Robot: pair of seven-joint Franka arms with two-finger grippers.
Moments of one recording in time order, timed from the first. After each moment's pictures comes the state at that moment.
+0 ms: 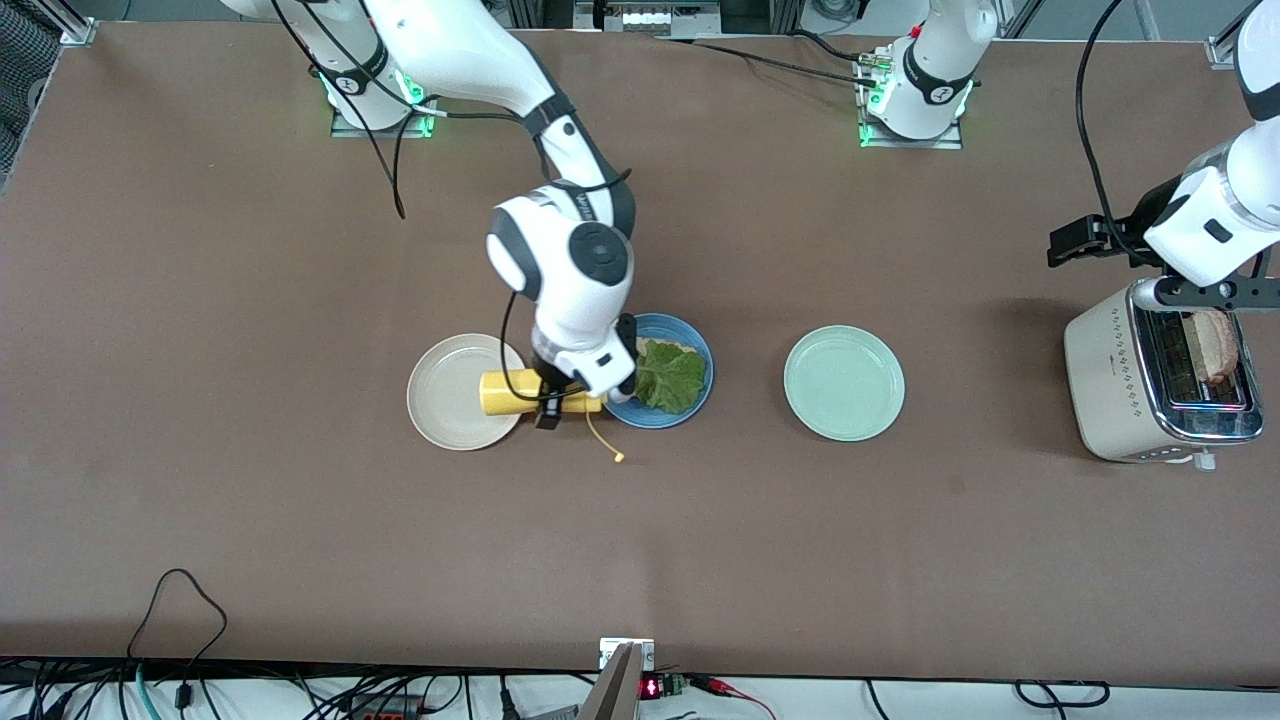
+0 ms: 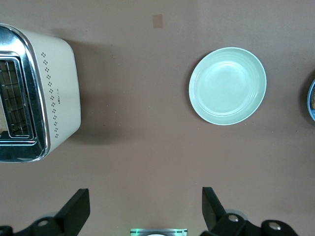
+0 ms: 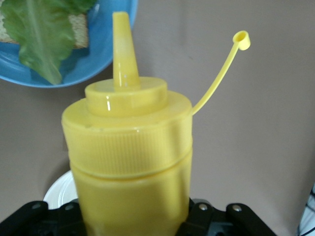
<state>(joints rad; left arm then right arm) 0.08 0.04 -0.08 -1.68 0.00 1.55 -0.02 0.91 0.78 -0.42 -1.30 -0.02 2.05 -0.87</state>
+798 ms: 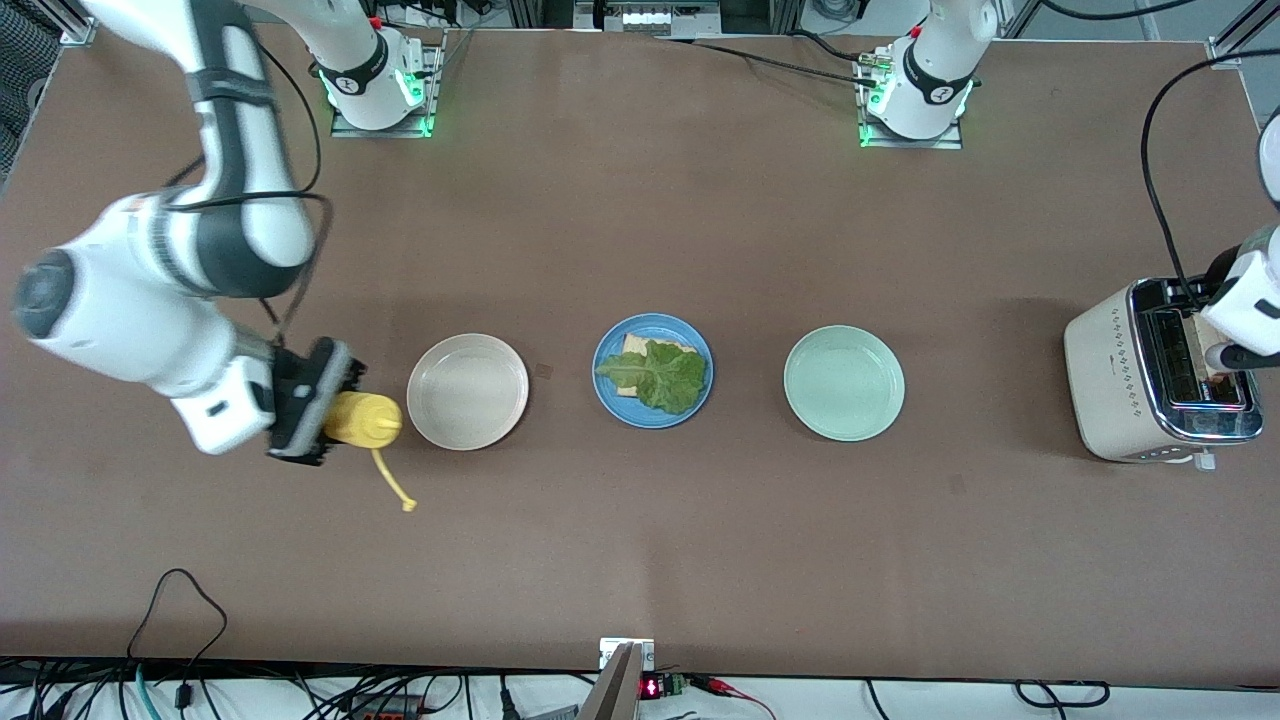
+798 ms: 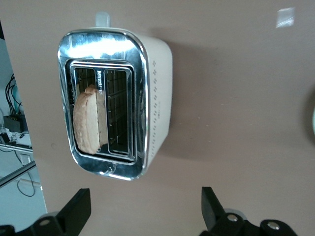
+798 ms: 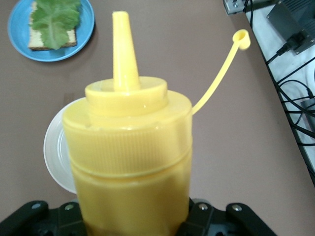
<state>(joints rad) 0.22 0.21 -0.08 -1.68 0.30 1.67 0.02 0.44 0.46 -0.42 -1.56 0.59 2.04 -1.51</state>
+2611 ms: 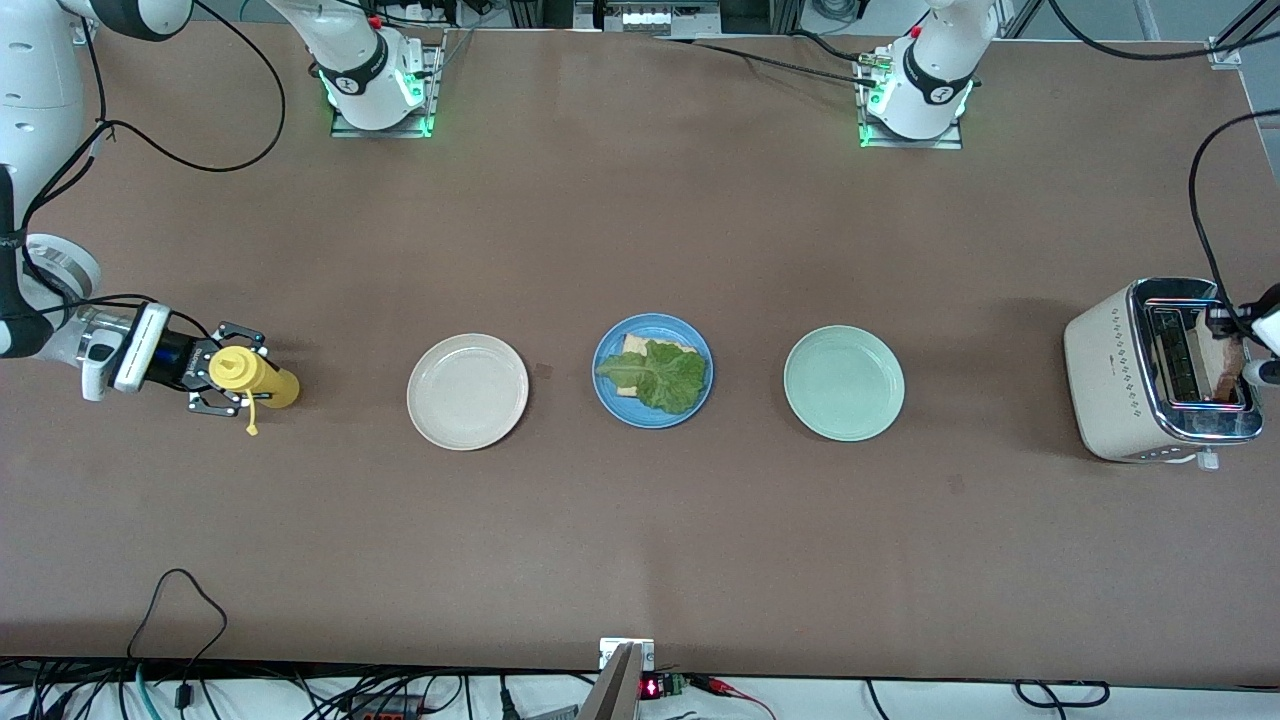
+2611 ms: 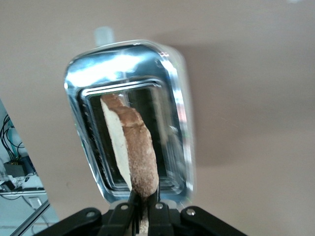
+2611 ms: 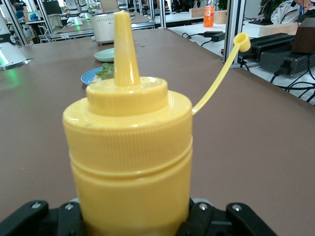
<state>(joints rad) 0.44 0.25 -0.23 -1.63 0.30 1.70 0.33 -0.15 0.71 -0.34 -1.77 1.24 1.61 -2.43</state>
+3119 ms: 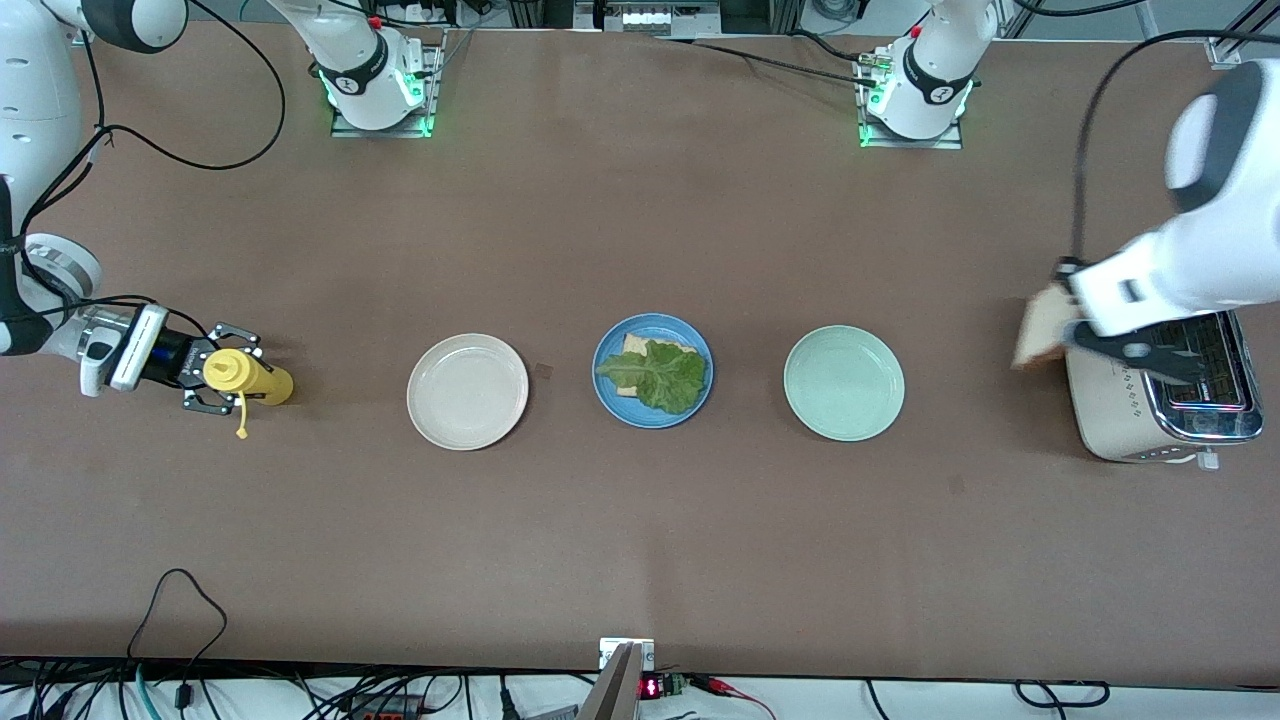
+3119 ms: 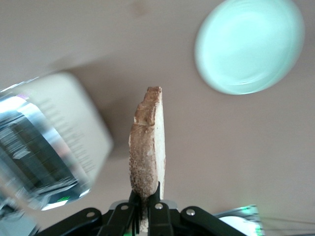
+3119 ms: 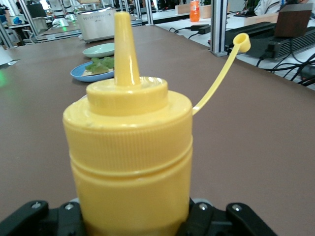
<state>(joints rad) 0.28 0.28 -0.48 -1.54 0.21 1.47 0.22 -0.19 0.74 -0.34 -1.77 1.28 1.64 -2.43</state>
